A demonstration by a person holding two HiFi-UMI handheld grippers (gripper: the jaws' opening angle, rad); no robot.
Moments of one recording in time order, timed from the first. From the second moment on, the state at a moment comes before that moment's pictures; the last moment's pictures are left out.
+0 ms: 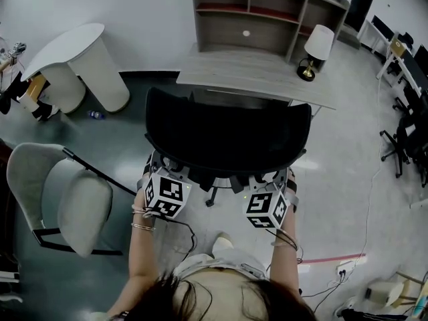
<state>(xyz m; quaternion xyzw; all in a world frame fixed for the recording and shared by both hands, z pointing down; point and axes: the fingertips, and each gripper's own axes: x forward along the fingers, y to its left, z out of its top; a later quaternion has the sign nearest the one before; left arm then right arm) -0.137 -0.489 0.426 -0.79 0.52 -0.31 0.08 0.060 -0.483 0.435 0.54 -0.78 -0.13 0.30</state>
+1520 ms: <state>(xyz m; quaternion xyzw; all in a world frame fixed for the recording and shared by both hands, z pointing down) -0.146 -0.350 0.407 -0.83 0.51 -0.24 0.00 0.063 -0.353 0.418 0.61 -0.76 0.01 0.20</state>
